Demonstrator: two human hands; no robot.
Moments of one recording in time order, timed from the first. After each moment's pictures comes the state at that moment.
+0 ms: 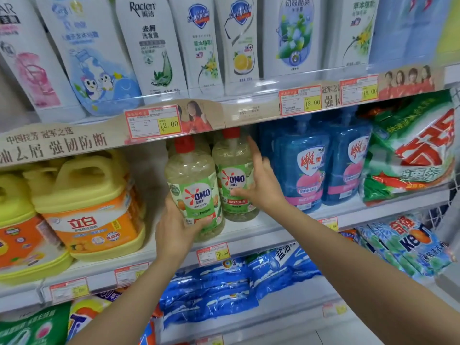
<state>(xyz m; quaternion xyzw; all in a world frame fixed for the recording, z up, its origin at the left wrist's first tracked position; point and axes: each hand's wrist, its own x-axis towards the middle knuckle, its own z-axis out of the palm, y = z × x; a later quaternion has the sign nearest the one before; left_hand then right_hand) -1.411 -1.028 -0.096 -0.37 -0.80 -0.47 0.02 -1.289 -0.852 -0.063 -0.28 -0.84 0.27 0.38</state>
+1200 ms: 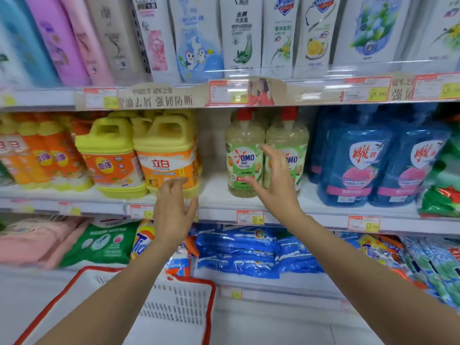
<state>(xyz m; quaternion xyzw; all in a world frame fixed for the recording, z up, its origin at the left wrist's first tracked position) -1.406 -1.147 -0.106 -0.32 -0.86 -0.33 0.20 -1.279 -0.946 -0.072 -0.09 -0.85 0.29 0.44</state>
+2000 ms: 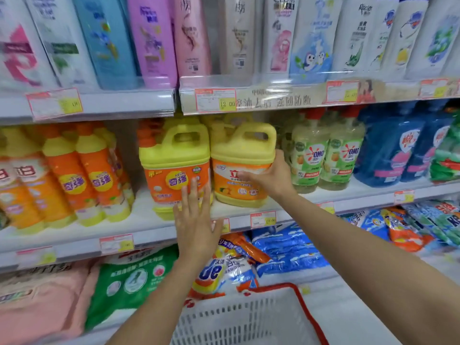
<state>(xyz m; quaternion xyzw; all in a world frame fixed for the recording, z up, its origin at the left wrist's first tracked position) -1.571 -1.273 -0.137 -0.45 -0.85 -0.23 0.13 -1.458 -1.108 -0.055 -0.35 -0.74 0.40 0.41</state>
